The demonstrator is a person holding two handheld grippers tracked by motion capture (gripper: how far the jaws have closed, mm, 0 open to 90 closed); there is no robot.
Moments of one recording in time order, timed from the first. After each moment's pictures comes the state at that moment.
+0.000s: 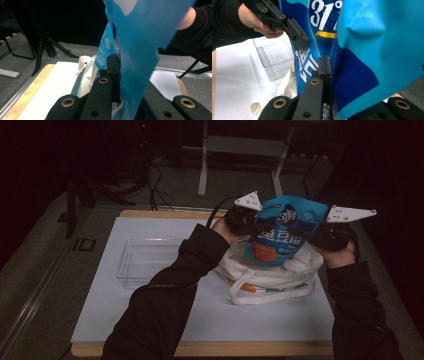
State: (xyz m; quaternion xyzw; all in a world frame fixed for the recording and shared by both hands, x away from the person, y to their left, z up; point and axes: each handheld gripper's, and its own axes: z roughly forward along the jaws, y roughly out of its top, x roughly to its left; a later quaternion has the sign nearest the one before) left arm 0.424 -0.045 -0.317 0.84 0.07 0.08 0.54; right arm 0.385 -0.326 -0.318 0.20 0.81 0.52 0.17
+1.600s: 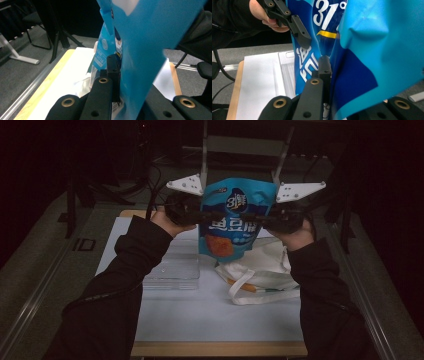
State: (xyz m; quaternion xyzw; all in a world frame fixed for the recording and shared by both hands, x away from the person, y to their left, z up) left arm 0.389 0.090 -0.267 0.84 0.11 0.11 0.52; right arm 0.393 -0.198 -0.271 0.11 0.83 0.54 0.12
